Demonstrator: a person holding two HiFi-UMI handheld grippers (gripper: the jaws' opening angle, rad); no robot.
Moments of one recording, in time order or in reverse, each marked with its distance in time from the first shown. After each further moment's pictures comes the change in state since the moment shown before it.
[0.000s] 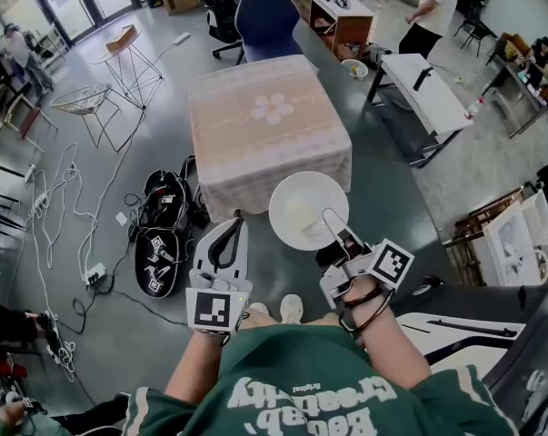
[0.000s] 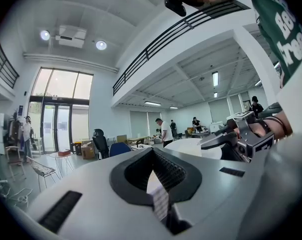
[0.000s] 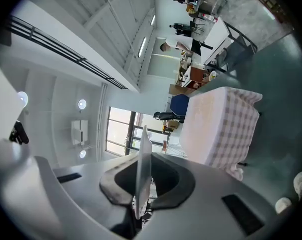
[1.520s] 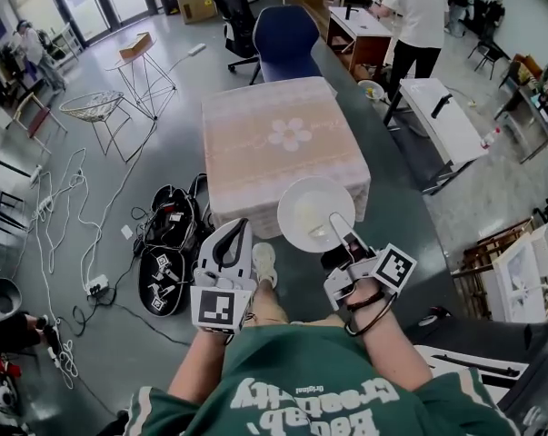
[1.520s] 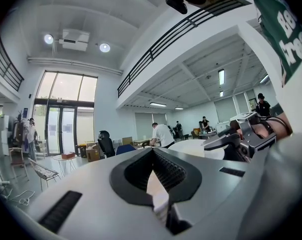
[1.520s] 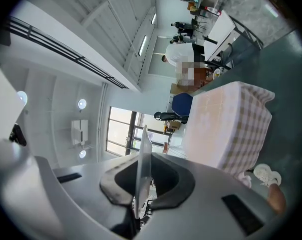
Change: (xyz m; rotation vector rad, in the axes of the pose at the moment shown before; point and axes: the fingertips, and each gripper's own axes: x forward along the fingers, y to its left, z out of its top) left arm 0.068 0.067 -0.011 0.010 -0.021 0.061; right arm 0.092 -0.022 0.032 -0.008 -0.001 0.022
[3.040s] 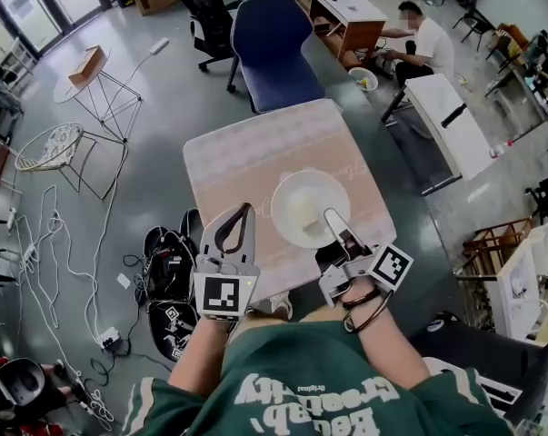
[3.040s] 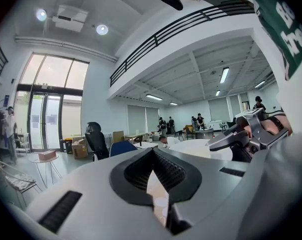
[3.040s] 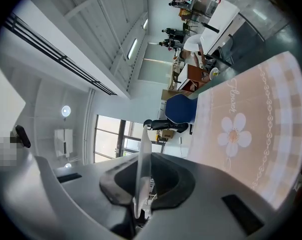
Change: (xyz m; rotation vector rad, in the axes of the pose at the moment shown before) left arm 0.312 0.216 -0.028 -0.038 0.060 -0.146; right arm 0.317 -0.052 0.097 0.059 -0.102 -0.111
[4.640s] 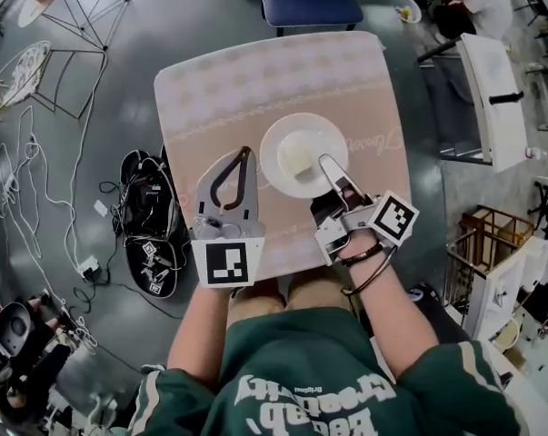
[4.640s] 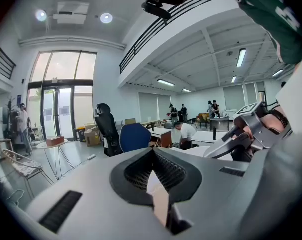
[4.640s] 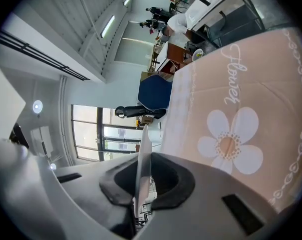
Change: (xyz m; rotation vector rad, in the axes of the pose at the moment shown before) left arm 0.143 0.049 -0.124 0.000 0.143 0.151; right arm 0.142 -0.164 0.029 0.074 0.227 -0.210
